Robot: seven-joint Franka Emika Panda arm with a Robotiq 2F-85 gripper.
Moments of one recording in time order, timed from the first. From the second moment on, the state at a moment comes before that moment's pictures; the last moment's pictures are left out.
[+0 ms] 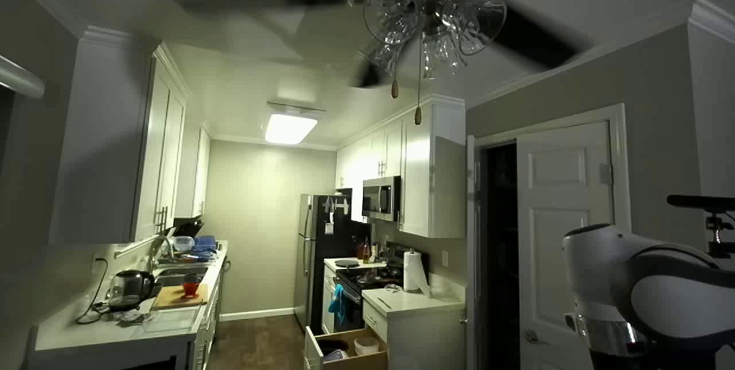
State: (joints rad) arm 0.04 -0.90 0.06 -2.68 -0.04 1.61 0.00
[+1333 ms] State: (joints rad) arm 0.13 -0.78 0.31 -2.21 -0.05 2.12 0.12
